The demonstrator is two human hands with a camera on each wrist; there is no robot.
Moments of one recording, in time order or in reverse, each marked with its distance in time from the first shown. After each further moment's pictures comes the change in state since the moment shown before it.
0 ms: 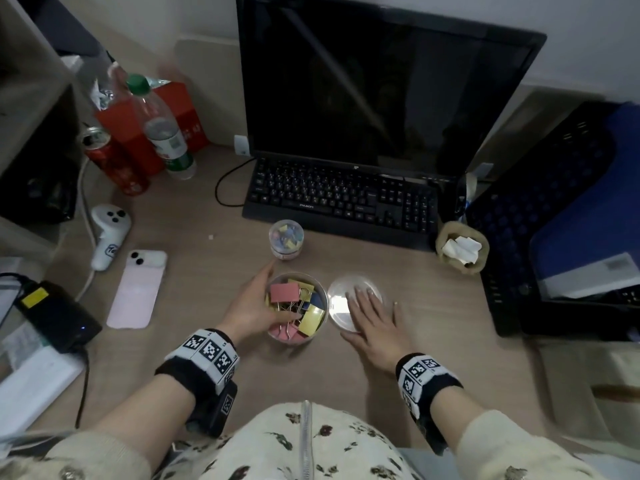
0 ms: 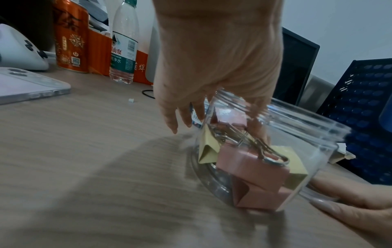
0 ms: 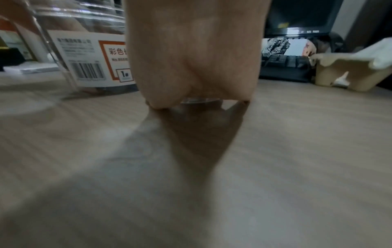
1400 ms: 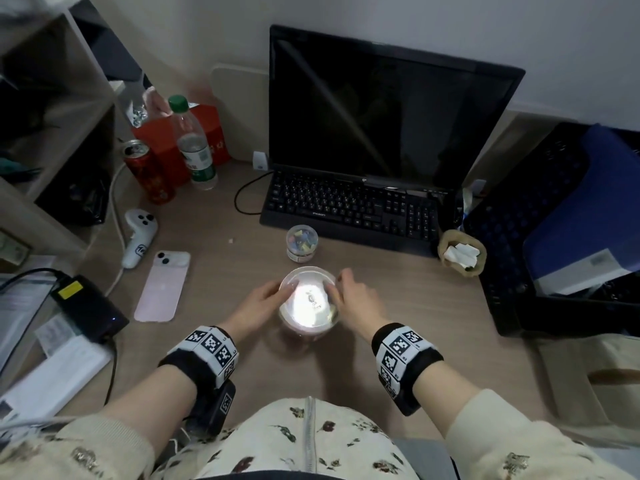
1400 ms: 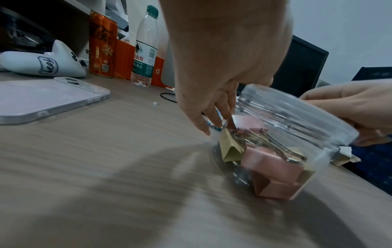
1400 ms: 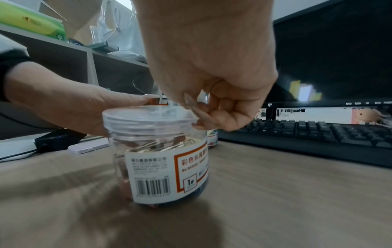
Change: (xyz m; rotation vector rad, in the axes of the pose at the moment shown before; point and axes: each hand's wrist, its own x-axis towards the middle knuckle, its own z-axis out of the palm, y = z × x) left_hand -0.033 -0.010 -0.020 -0.320 -0.050 0.142; right_hand 0.005 -0.102 -0.079 0.220 0.254 0.149
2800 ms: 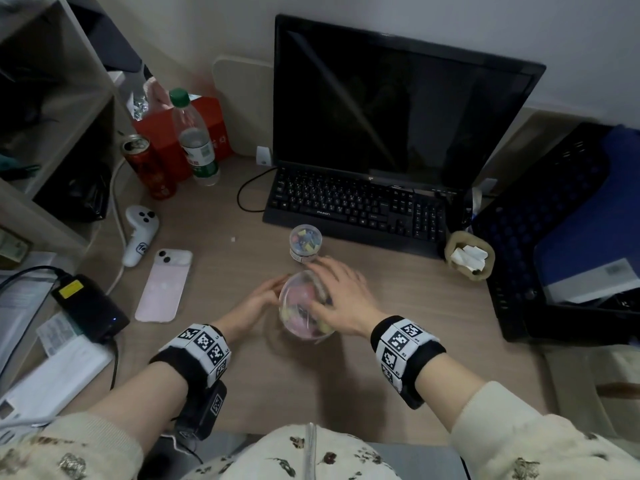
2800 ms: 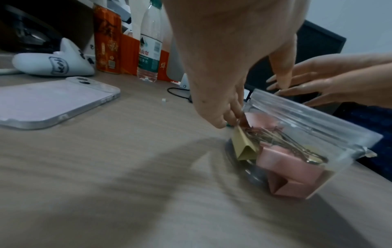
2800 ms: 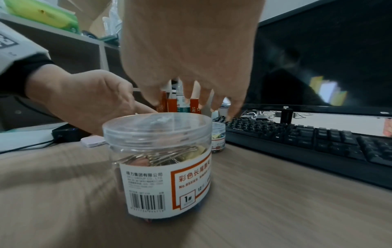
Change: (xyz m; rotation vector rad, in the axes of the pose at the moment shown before) left_hand 0.013 -0.008 -0.012 -0.268 -0.117 -0.071; right_hand 0.012 -0.014 -0.012 0.000 -0.062 -0.344
